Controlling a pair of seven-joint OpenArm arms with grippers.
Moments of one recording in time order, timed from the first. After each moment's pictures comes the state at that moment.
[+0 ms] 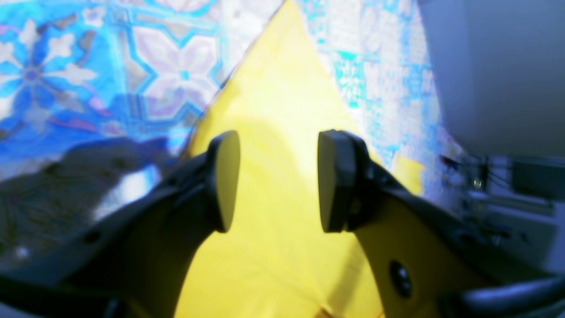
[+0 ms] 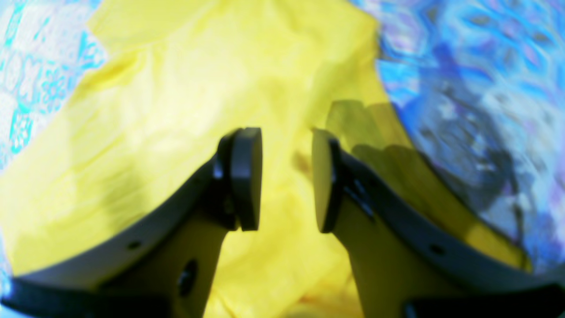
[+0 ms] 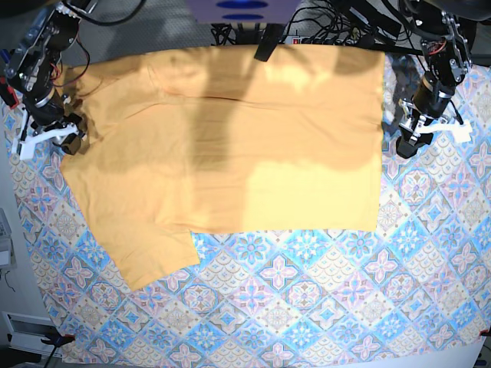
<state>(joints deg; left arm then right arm) 26.0 -14.4 -28.1 97.4 -69.7 2.8 37.0 -17.6 8.7 38.8 100.4 36.6 12.9 -52.5</state>
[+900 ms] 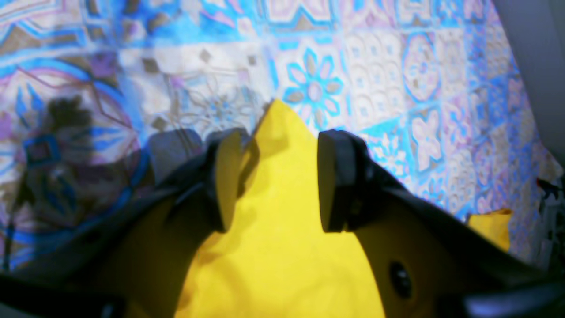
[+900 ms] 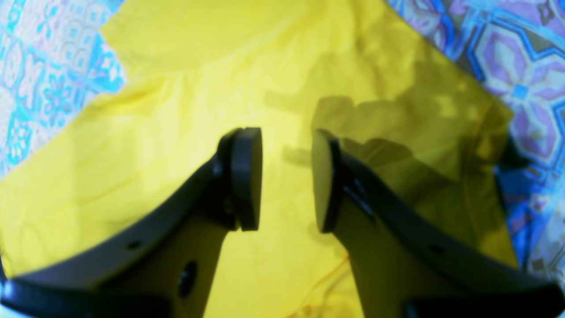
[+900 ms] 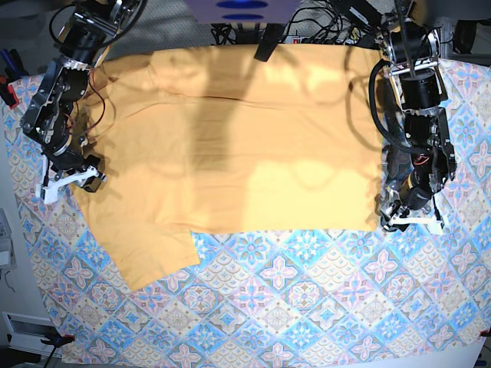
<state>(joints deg) -13.0 -15.8 -17.5 60.7 -43.1 2.1 36.7 -1.1 8.6 33.4 83.4 28.6 16.0 -49.7</state>
